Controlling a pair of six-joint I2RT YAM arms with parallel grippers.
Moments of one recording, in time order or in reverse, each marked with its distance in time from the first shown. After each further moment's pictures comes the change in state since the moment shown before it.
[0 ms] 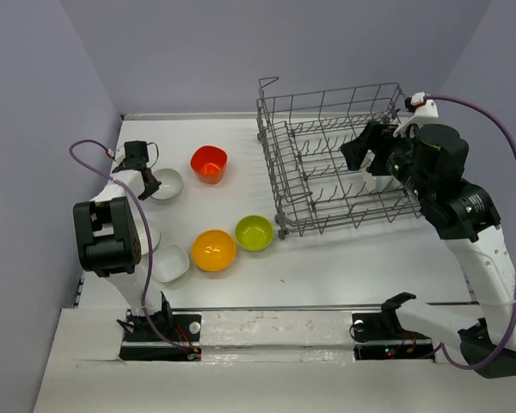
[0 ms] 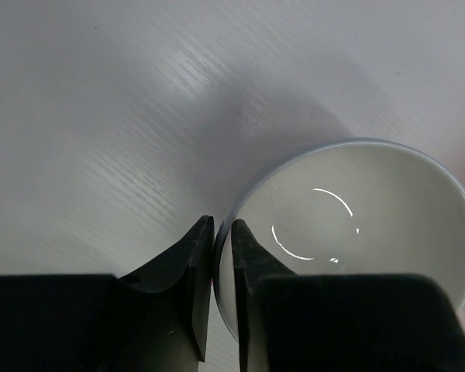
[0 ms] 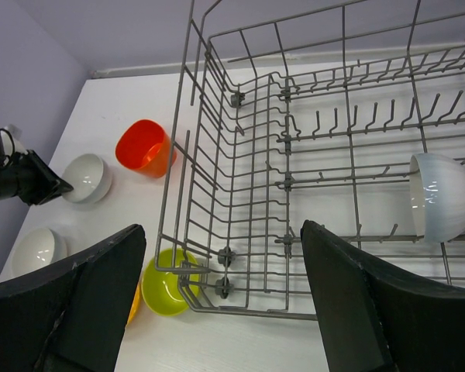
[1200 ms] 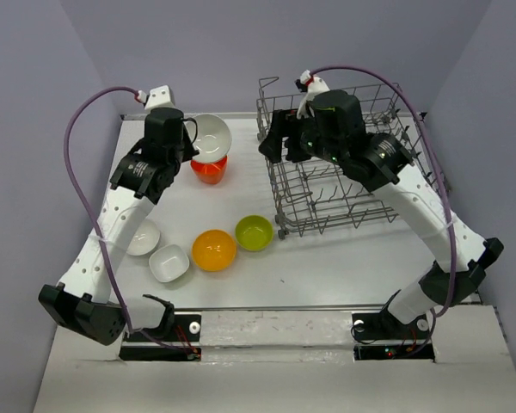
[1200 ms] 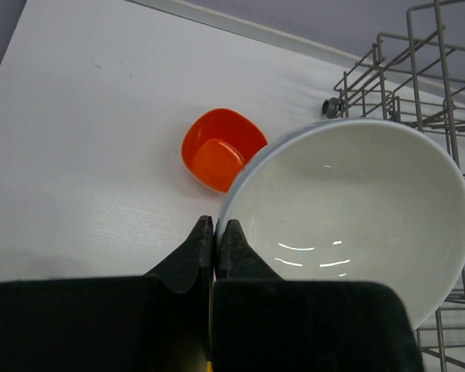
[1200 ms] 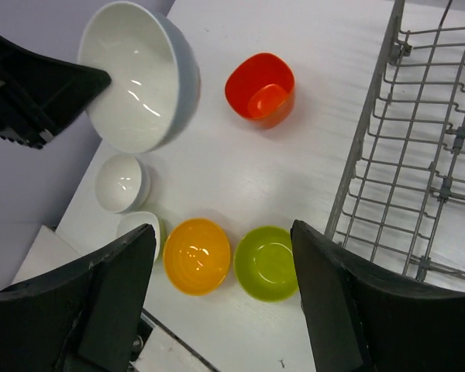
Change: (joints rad) left arm -0.483 -0.467 0.354 -0.297 -0.111 0.079; right arm 0.290 0.467 0.404 -0.089 -0.026 0.068
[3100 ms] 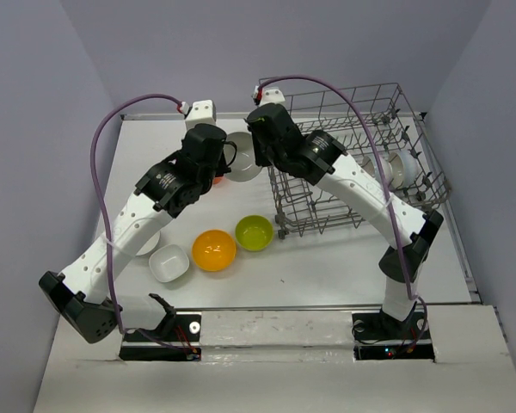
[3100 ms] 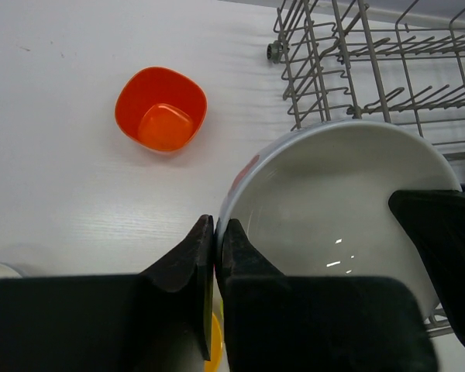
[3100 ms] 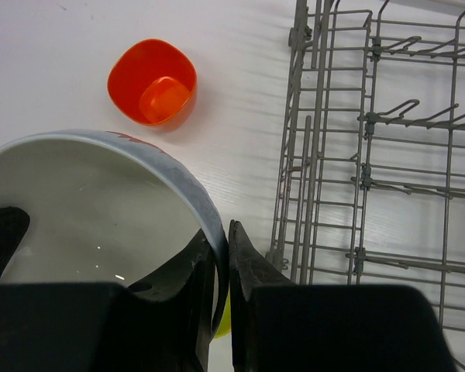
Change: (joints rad) left arm -0.331 0.016 0.000 -0.066 -0.159 -0.044; right arm 0.160 0.345 0.245 -0.117 0.444 -0.035
